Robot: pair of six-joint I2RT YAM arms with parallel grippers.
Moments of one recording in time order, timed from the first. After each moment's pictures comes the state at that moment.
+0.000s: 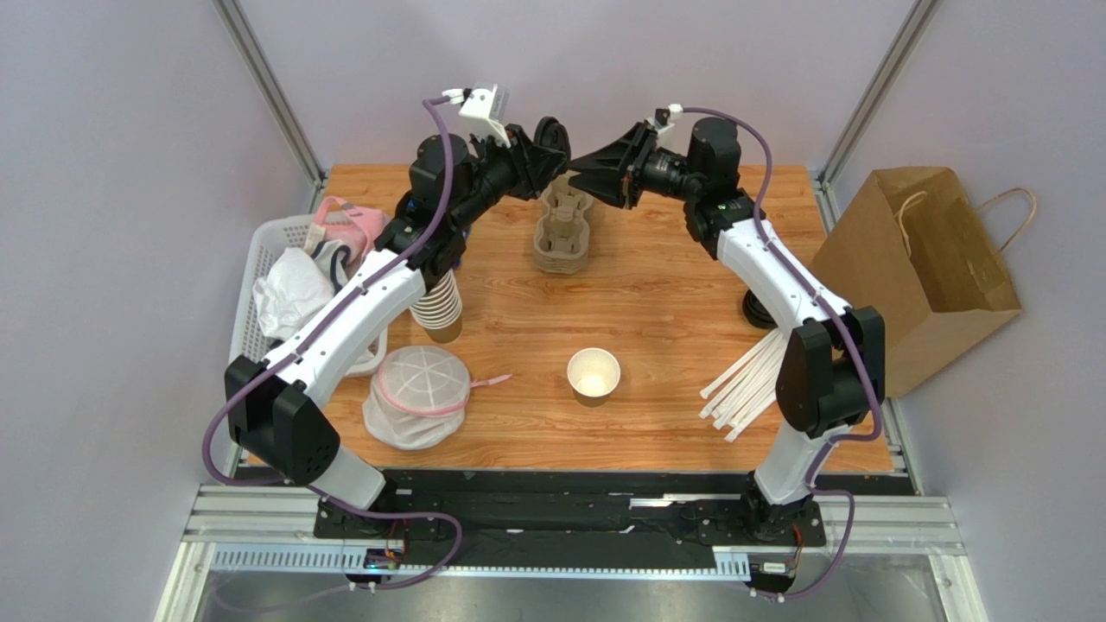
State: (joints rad) left arm -0.53 1.52 1.48 0.08 0.16 -0.37; right arm 0.30 1.76 1.54 0.20 -0.84 1.51
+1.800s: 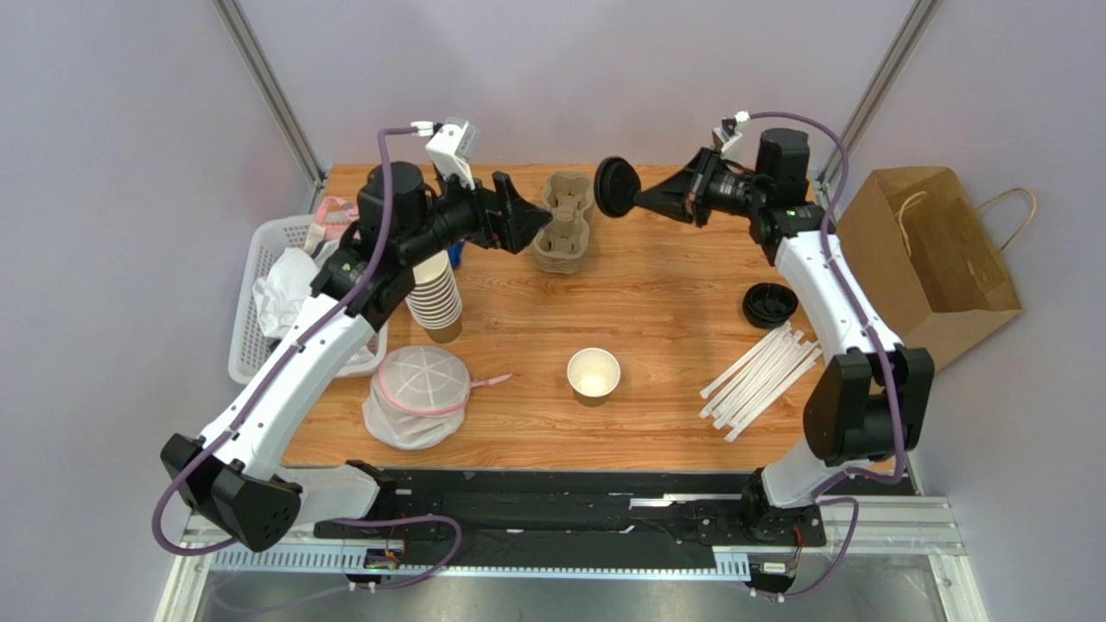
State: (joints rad) left arm -0.50 1.25 1.35 -0.22 0.29 -0.35; right arm 0.11 1.61 1.44 -0.10 -0.93 1.06
